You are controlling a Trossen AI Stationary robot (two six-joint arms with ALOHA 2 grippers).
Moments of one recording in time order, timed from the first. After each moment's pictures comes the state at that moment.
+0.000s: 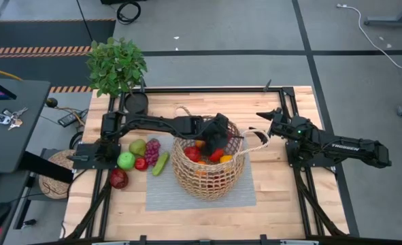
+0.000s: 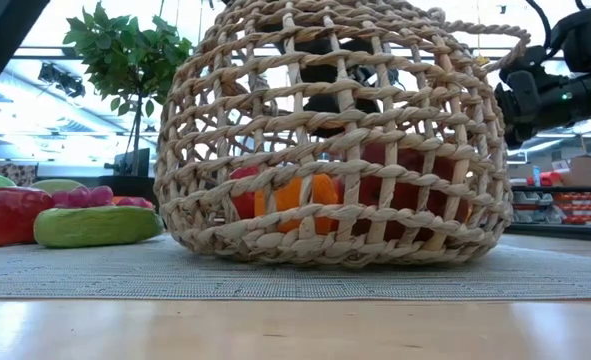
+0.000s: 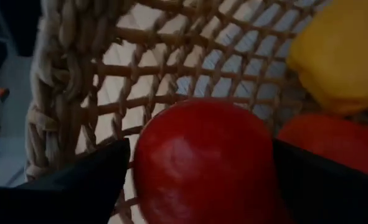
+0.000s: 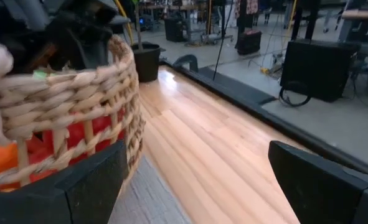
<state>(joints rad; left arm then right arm) 0.04 2.03 1.64 -0.40 -0.19 0.76 -0.33 0.27 0.06 0.06 0.15 0.09</state>
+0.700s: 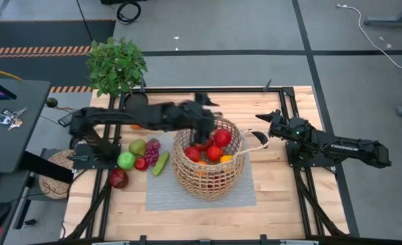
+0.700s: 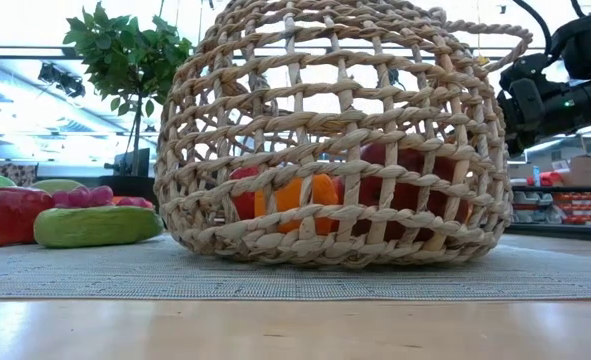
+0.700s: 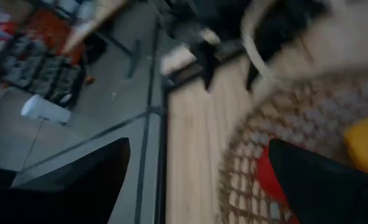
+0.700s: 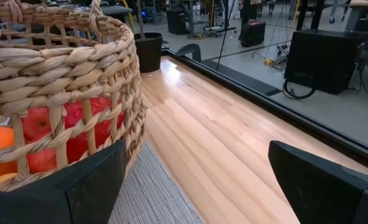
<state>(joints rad) 0.00 1.68 1.64 -0.44 -0.38 0.55 -0.33 0.26 0.03 0.05 0.14 0.09</state>
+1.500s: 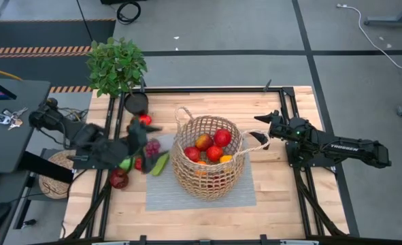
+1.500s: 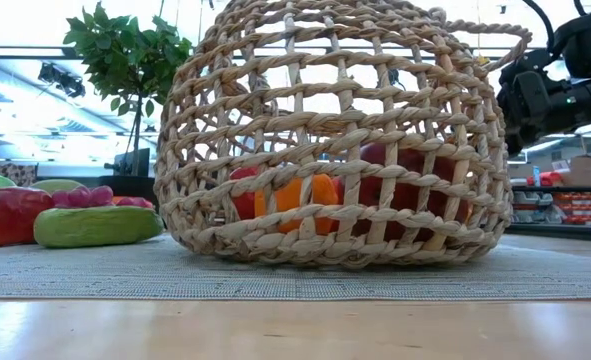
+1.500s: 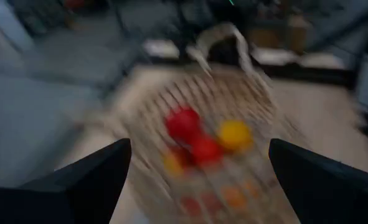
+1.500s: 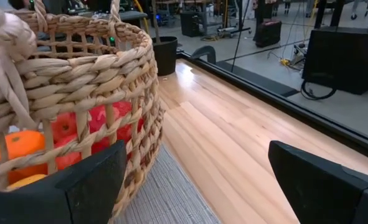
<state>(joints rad) -0.51 1.09 1.24 -0.72 -0.78 -0.38 -0.33 0.26 0.03 0.07 0.08 0.13</state>
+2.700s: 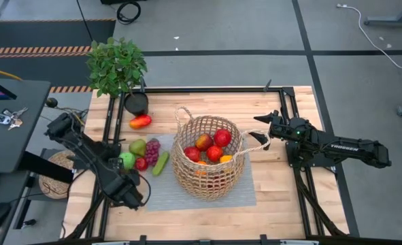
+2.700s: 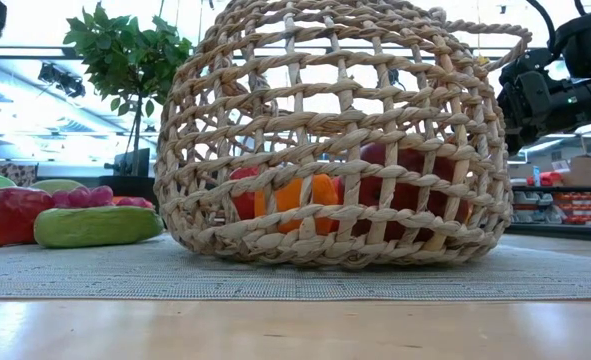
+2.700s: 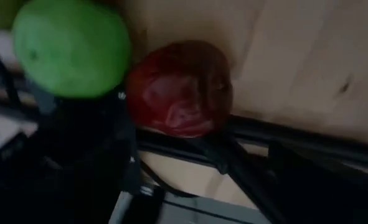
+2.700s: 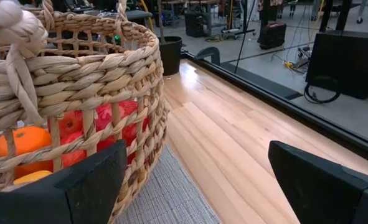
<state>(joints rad) -0.80 1.49 1.07 -1.47 0.12 -0.88 -0.33 0.26 0.03 0.07 0.06 0.10</state>
